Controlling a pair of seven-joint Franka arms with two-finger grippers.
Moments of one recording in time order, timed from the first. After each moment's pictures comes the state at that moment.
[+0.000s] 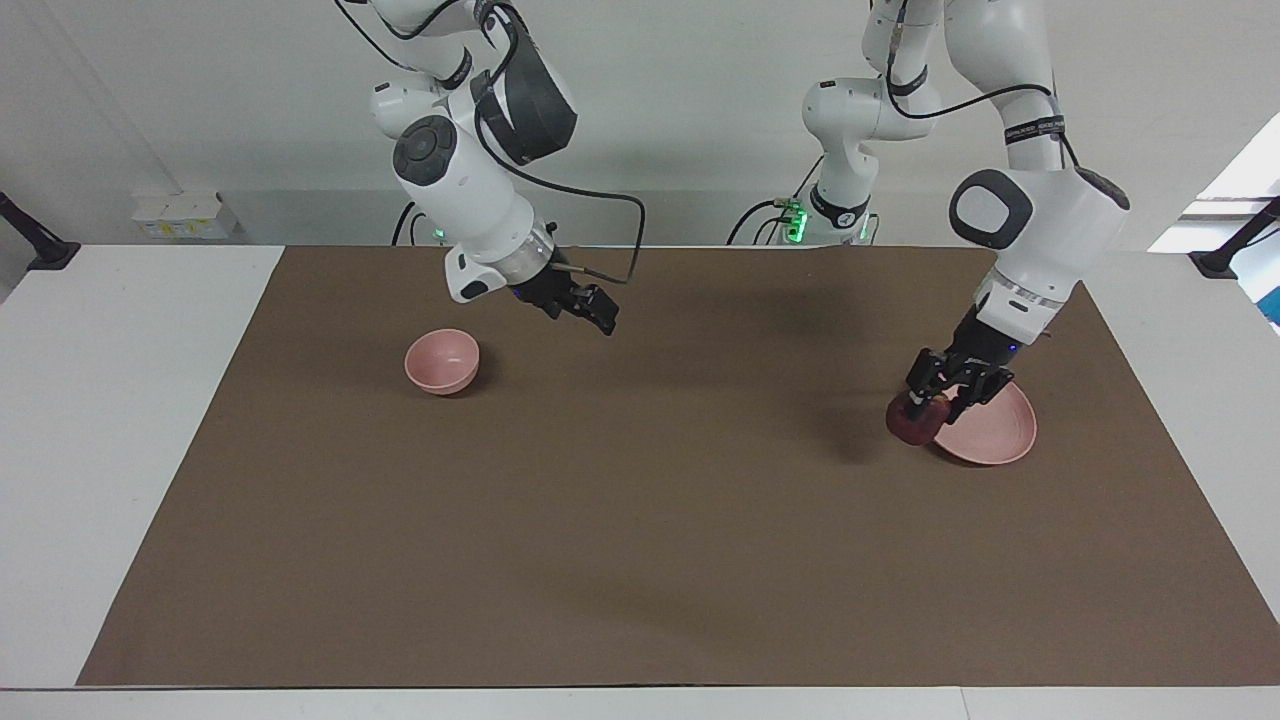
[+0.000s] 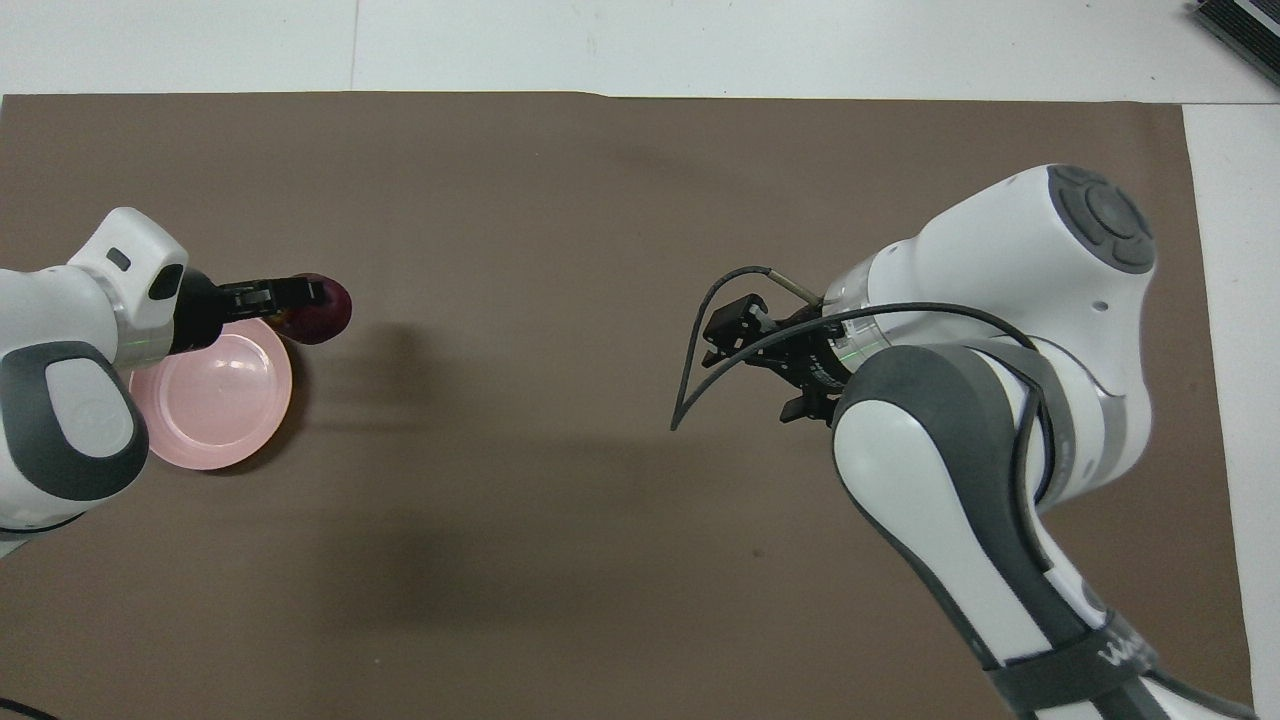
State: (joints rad) left arm -0.14 0.05 0.04 -2.12 -0.59 2.46 0.24; right arm 0.30 0.14 0.05 -1.77 0.48 1.88 0.80
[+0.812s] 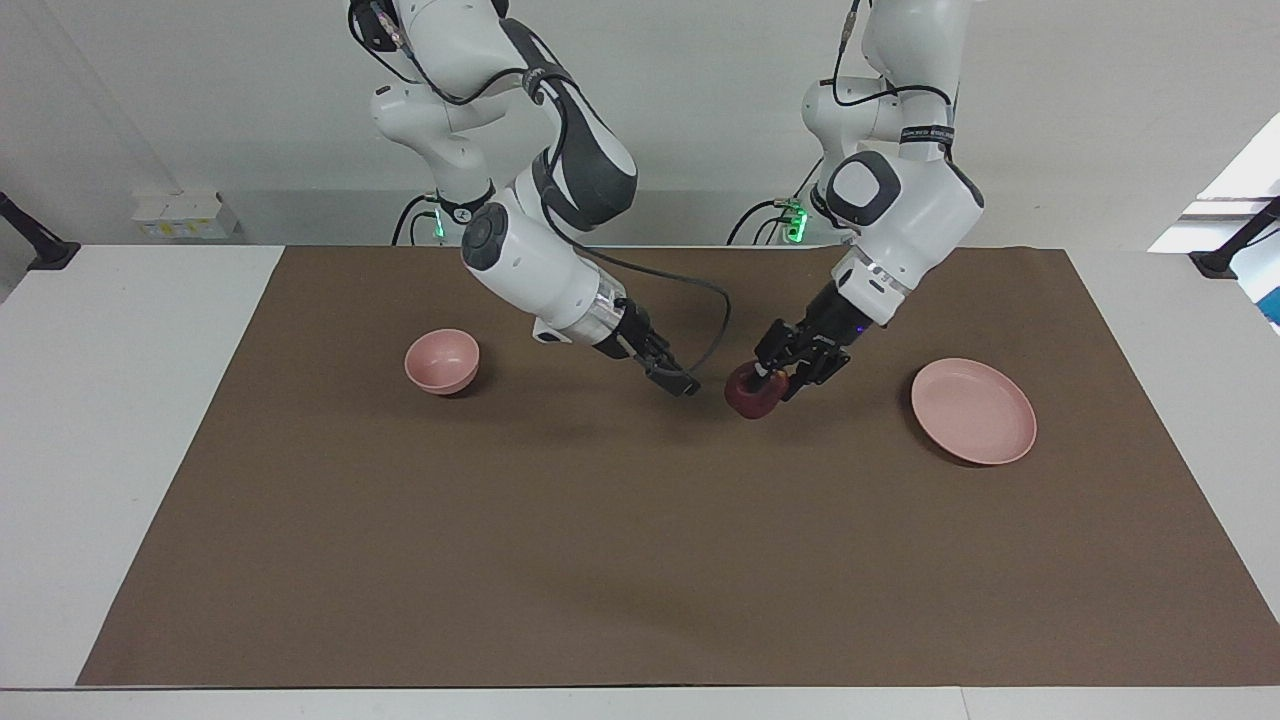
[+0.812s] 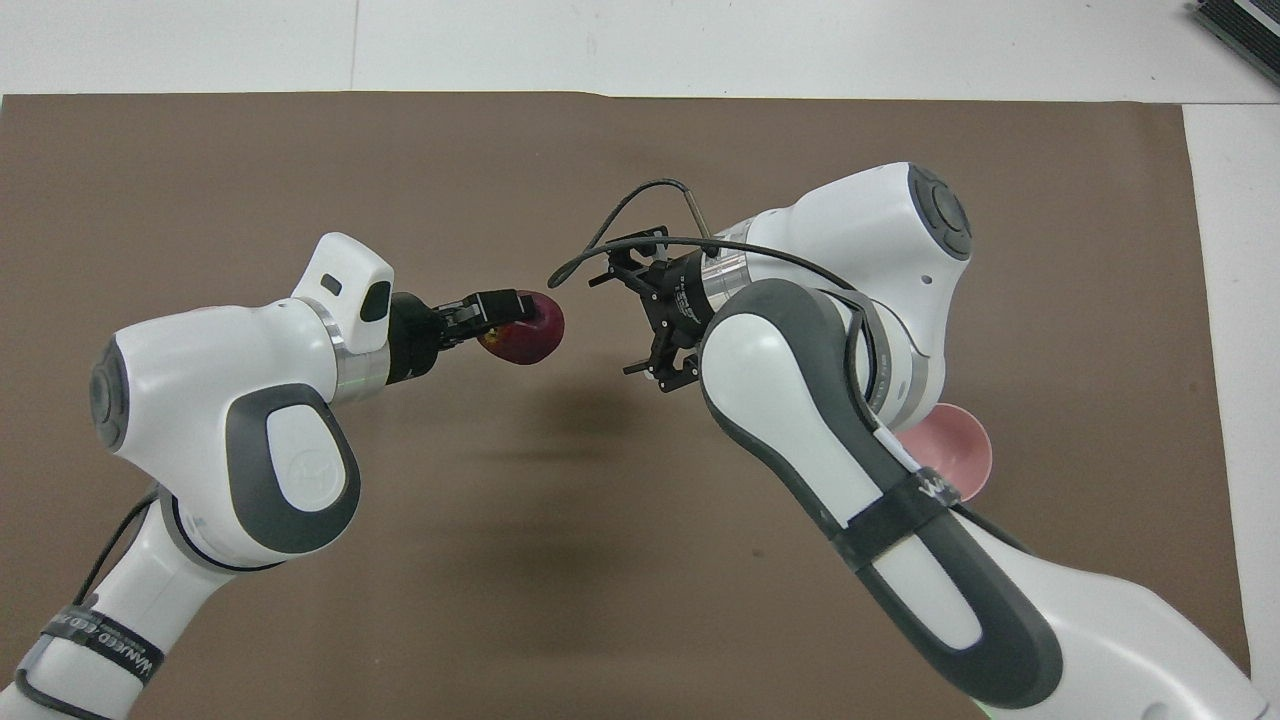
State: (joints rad) left arm -0.20 0.04 -0.24 -2.12 -0.87 2.57 0.02; right arm 0.40 0.40 0.05 -1.60 0.74 2.14 1.22
